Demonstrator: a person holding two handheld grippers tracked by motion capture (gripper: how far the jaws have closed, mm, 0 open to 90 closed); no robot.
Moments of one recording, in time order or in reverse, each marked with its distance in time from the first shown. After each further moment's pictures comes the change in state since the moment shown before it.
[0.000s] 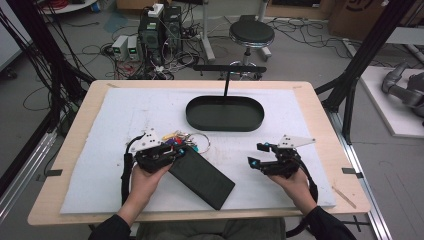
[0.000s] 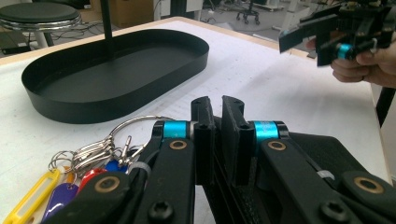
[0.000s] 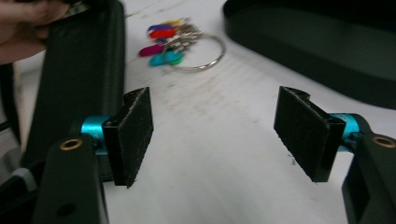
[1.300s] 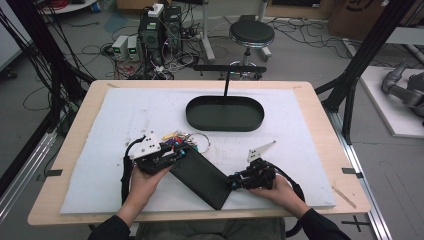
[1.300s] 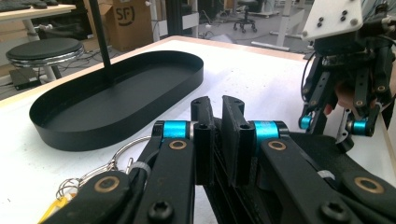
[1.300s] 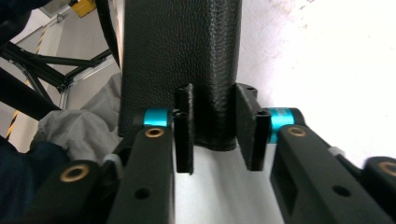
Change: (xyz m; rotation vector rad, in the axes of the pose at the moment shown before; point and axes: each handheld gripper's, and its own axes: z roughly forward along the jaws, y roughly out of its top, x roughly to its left) left arm -0.009 0.001 -0.004 -0.062 0.001 0.114; right arm 0.031 -0.009 0.055 0.326 0.389 0.016
